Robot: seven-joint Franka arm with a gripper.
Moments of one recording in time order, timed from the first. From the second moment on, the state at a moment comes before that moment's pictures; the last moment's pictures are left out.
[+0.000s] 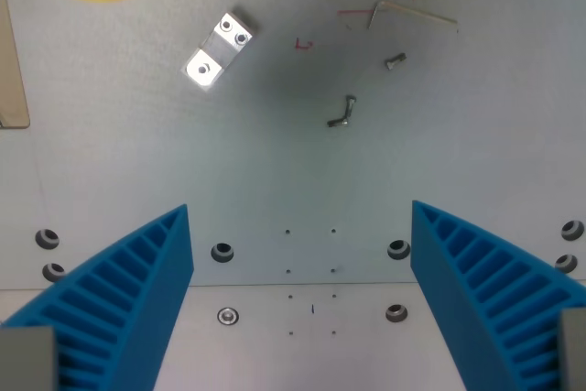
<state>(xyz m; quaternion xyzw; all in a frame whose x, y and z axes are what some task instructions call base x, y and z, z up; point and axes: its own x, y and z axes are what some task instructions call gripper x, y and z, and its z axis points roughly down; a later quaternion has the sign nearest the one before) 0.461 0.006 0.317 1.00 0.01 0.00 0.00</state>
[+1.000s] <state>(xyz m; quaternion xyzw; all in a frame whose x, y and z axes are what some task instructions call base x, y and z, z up) 0.460 -0.058 0.318 1.00 0.00 0.00 0.01</state>
